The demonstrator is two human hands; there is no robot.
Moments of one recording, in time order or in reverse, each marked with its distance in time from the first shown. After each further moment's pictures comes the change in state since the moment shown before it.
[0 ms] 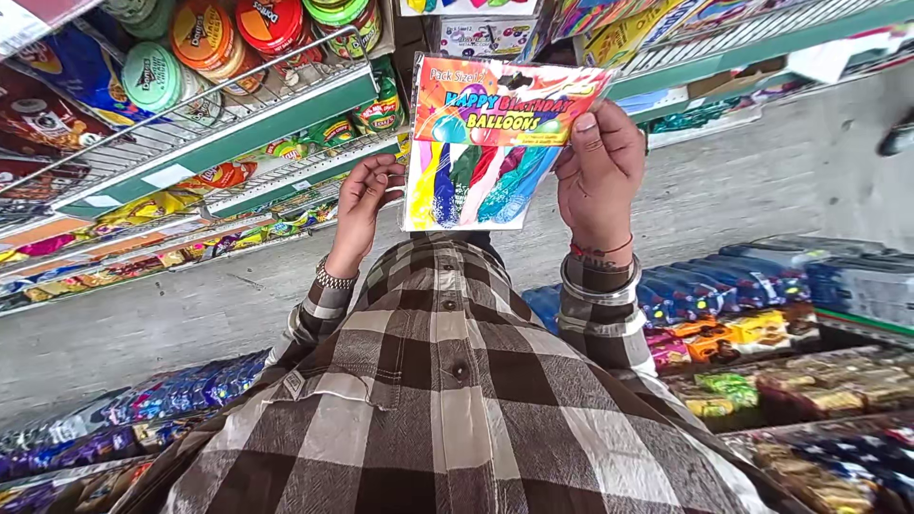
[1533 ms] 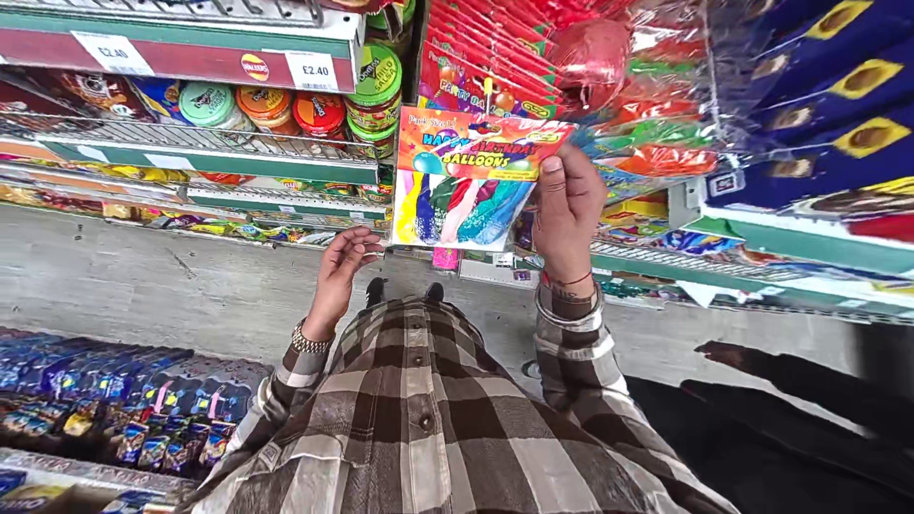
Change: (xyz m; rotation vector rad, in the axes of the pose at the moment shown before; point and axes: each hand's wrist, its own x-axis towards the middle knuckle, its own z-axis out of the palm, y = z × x) left_hand 0.010 -0.012 0.058 -0.122 0.402 0.121; right_hand 0.175 -0.040 -0.023 -0.283 -0.329 -0.323
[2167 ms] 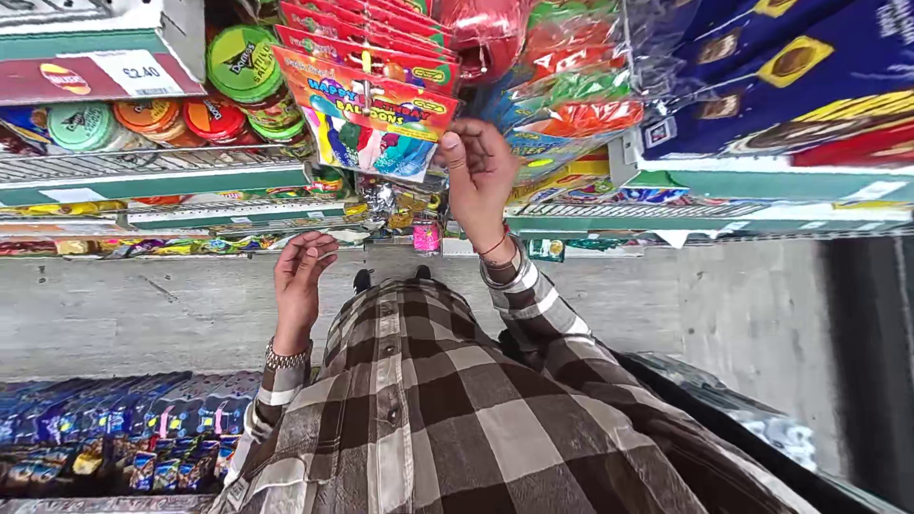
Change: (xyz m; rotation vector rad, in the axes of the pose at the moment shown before) left_hand 0.008 -0.021 0.030 0.010 0.094 -0.014; right_hand -0.012 0.034 0.001 -0.064 0.124 0.060
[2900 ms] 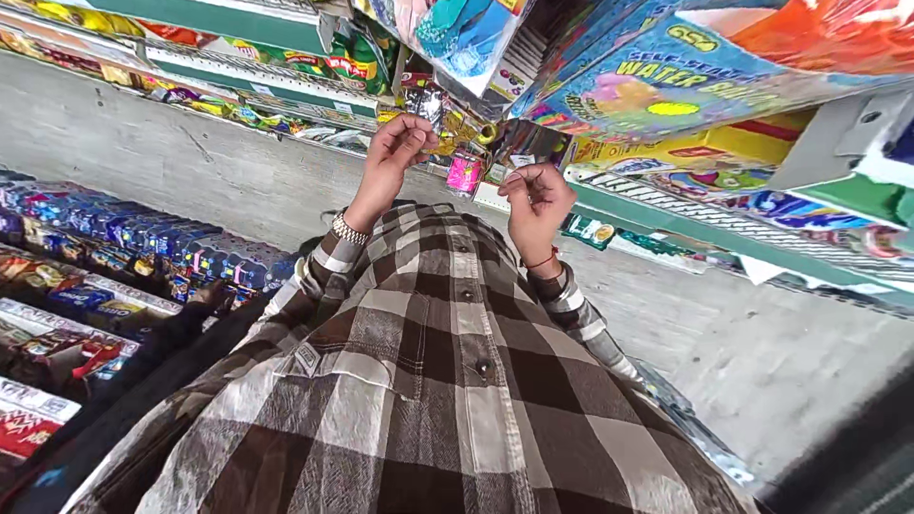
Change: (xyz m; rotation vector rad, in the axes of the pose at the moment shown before) left_hand 0.036 -0.051 0.119 0.111 -0.051 -0.123; right_hand -0.115 0.122 -0.071 0.005 -0.198 0.216
